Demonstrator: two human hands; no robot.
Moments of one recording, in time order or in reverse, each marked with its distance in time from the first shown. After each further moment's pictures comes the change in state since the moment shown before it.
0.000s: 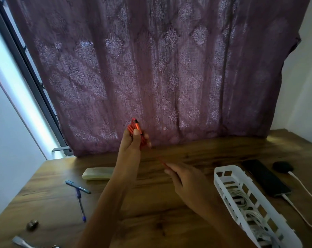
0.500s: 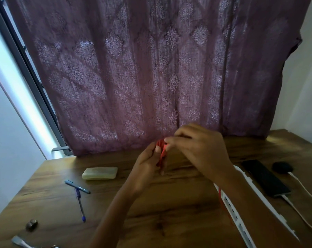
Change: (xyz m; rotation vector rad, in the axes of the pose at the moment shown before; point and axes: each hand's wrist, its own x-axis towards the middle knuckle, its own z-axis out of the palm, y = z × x) left_hand -0.020 -0.022 0.007 0.236 -0.327 -0.041; right_hand 0.054 -0.011 -0.065 -0.306 0.246 -0.493
